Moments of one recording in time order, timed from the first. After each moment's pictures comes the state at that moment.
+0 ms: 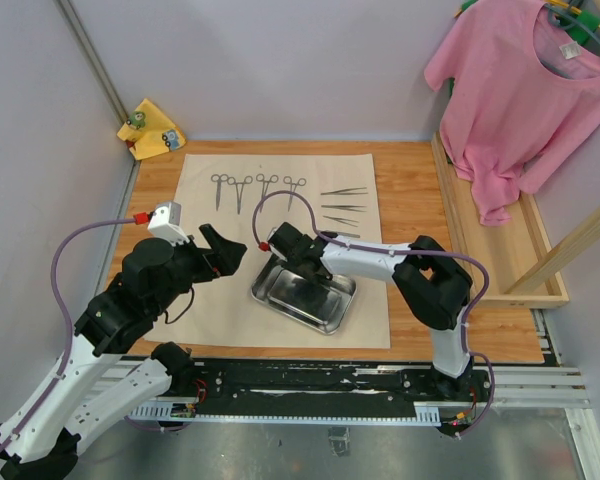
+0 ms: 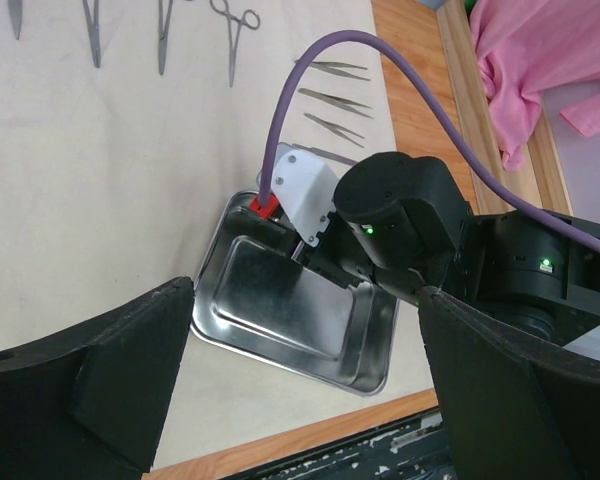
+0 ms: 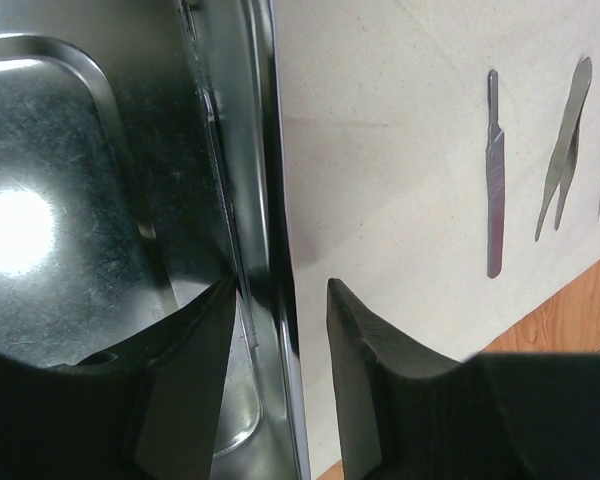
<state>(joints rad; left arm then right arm) -0.65 0.59 0.90 -0.65 -0.27 -0.69 0.96 1.95 1.33 -0.54 0.38 -0.24</state>
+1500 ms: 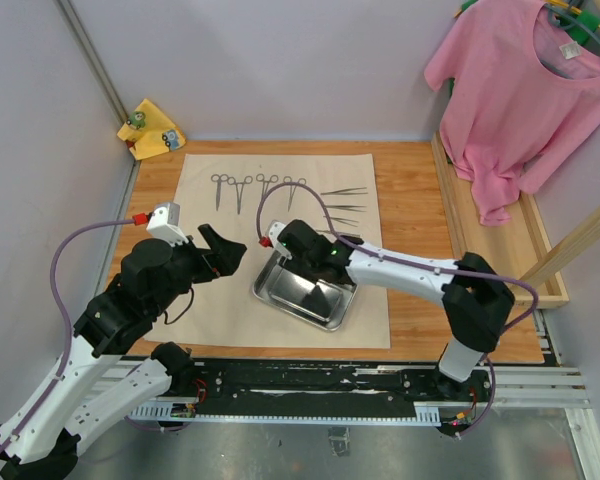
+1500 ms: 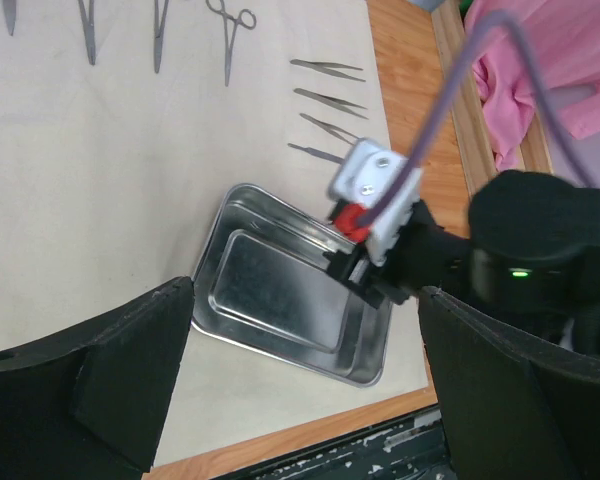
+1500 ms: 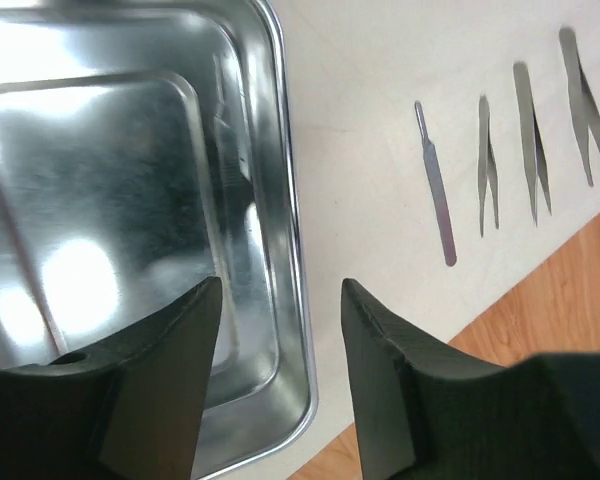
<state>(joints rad) -0.65 0.59 0.90 -0.65 -0.27 -0.71 1.01 1.74 1.22 -0.47 0.37 -0.26</state>
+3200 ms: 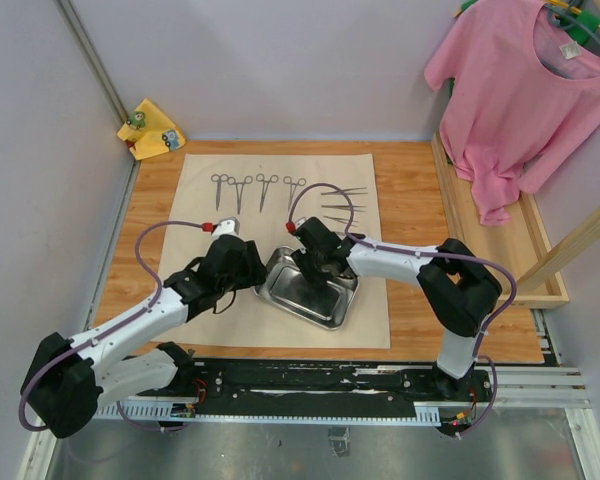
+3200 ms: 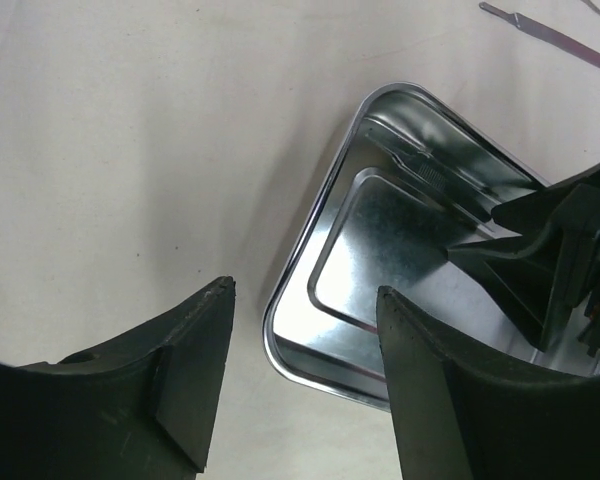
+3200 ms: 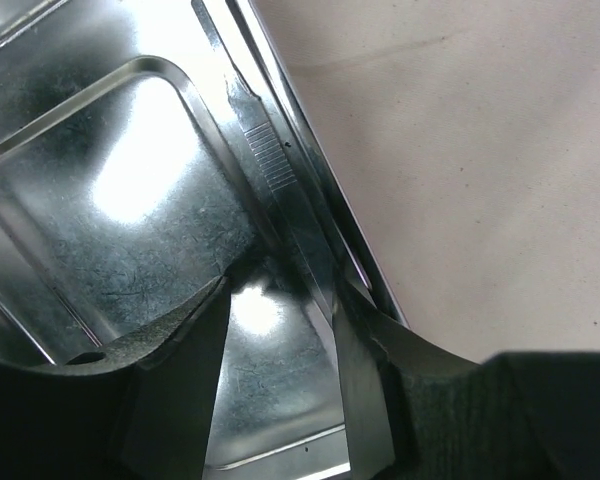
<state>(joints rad) -0.65 1.00 0.57 -0.28 -0.28 -0.71 0.87 1.81 1.13 -0.35 0.09 0.17</state>
